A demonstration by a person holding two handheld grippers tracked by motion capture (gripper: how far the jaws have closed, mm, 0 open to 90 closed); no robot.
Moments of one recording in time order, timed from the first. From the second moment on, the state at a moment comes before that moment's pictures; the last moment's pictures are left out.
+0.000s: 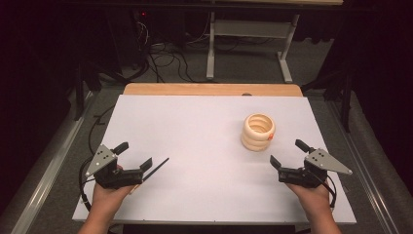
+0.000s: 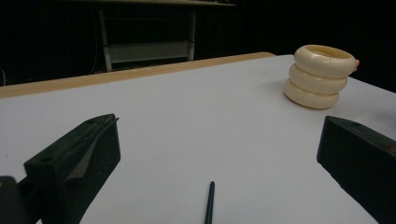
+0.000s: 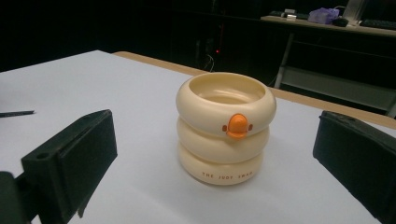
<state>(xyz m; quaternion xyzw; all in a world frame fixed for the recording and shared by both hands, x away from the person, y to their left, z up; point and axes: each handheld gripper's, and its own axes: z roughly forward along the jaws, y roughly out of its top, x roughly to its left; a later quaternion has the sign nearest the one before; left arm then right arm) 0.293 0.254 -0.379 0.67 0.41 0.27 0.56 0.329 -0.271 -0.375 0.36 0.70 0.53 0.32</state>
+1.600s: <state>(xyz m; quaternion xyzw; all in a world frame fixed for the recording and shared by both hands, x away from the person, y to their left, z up) 0.287 0.251 -0.374 0.68 0.39 0.28 0.56 0.328 -0.268 -0.377 0.35 0.71 0.52 0.32</state>
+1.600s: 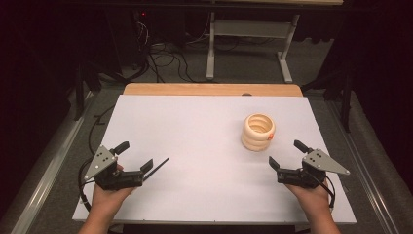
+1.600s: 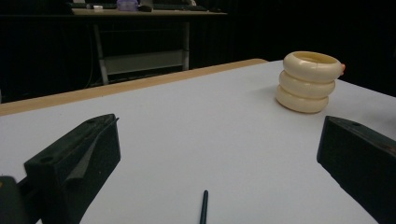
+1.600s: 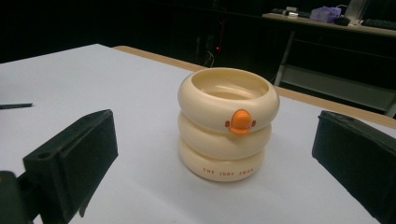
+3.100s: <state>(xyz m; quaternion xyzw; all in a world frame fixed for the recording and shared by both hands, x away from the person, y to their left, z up) 0.299 0.246 -0.389 0.73 0.42 0.25 0.48 0.329 -0.264 -0.381 0.35 0.72 0.50 0.32</state>
